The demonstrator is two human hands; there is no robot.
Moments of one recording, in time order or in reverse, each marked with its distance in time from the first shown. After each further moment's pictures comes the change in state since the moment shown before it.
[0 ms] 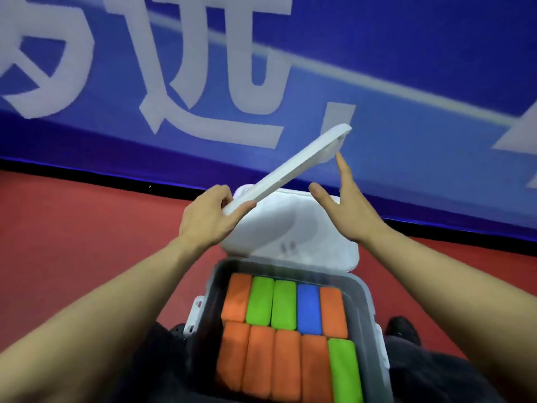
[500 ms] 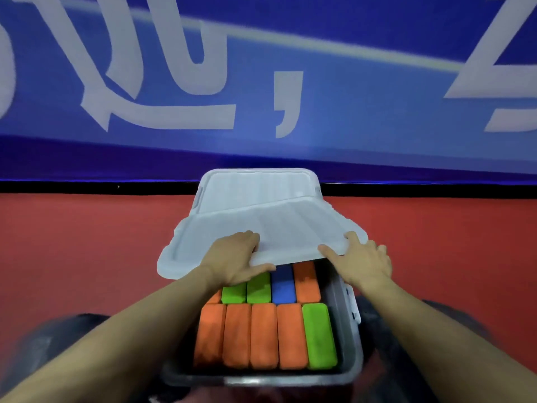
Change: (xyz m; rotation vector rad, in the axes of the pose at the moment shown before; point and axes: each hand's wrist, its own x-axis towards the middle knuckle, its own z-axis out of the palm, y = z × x) left_hand -0.080 0.062 0.121 0.291 -0.536 0.438; right_hand -0.109 0.174 0.002 -0.533 -0.076 0.608
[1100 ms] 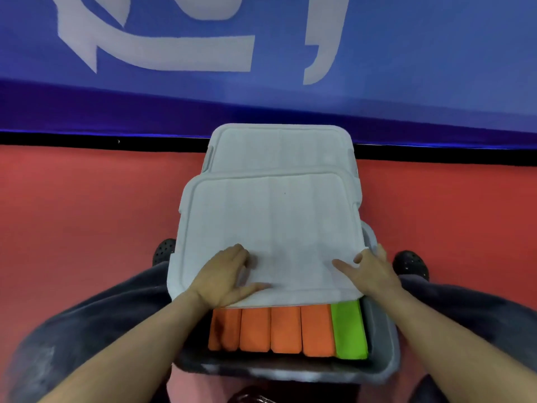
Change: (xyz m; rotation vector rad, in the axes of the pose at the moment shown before) left_hand -0.057 -0.080 0.109 -0.287 0.027 -0.011; right_hand 0.052 0.003 0.134 0.166 -0.304 0.048
